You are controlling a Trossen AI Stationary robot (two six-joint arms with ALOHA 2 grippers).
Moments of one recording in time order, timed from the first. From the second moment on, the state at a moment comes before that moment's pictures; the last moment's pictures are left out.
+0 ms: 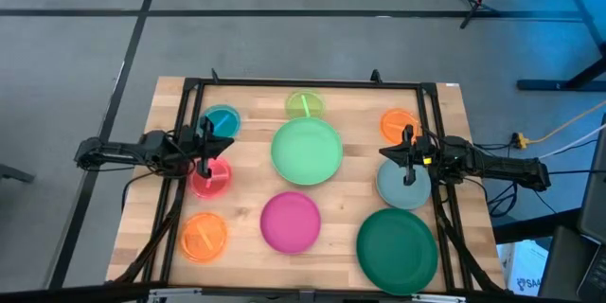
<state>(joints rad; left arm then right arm) -0.05 0.02 0.01 0.30 -0.24 -0.10 -0.09 0.02 0.01 0.02 -0.02 0.10</state>
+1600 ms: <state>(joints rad) -0.12 0.91 0.26 0.90 -0.15 0.04 0.33 0.73 0.52 -0.29 0.07 0.18</state>
